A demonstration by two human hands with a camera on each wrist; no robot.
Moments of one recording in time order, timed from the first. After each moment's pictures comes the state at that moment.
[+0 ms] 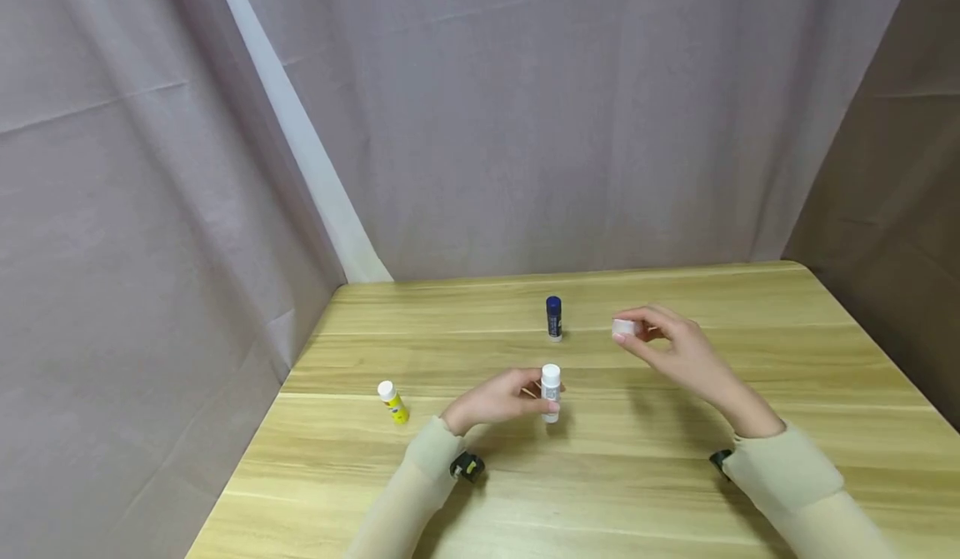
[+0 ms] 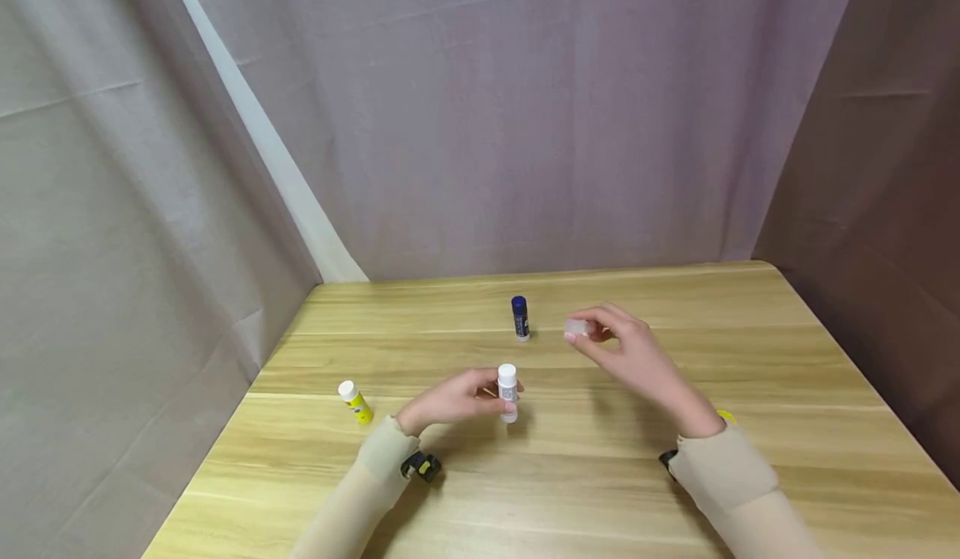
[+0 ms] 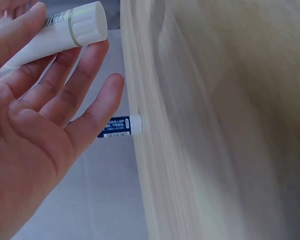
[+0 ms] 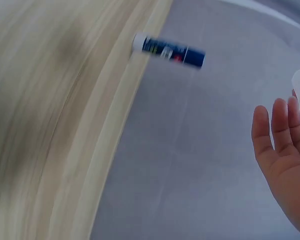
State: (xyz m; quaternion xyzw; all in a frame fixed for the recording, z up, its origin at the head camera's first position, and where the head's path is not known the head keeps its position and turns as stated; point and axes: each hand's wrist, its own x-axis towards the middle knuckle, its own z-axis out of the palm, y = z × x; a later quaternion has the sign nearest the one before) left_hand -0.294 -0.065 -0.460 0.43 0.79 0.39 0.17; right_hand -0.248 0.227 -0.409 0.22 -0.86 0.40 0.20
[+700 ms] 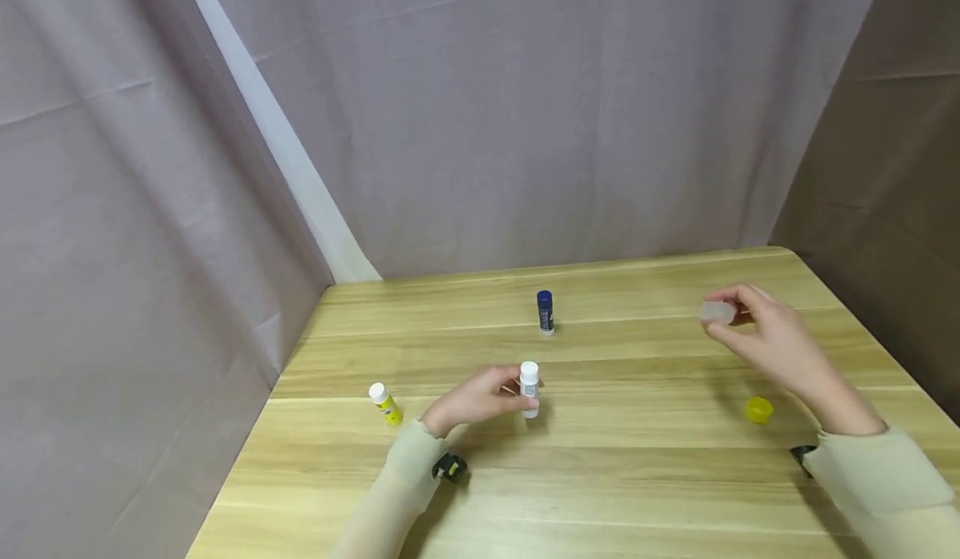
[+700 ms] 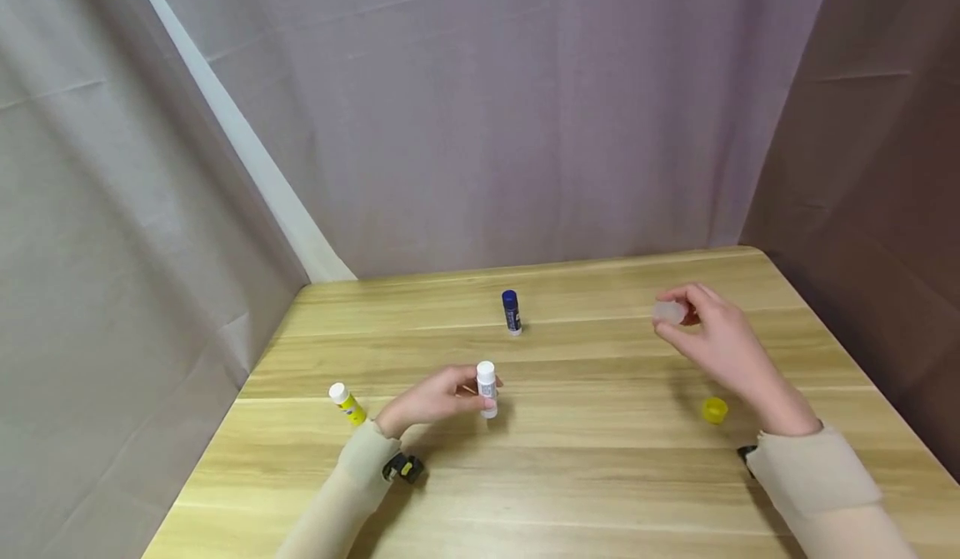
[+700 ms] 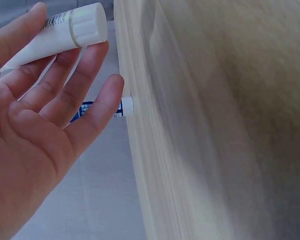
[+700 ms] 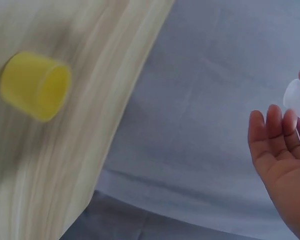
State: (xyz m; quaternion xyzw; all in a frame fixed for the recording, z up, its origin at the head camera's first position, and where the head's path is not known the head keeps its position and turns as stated) left_hand -0.295 -0.085 -0.462 0.41 0.80 0.40 0.18; right_hand -0.226 0.318 -0.402 0.12 -0.91 0.32 0.23
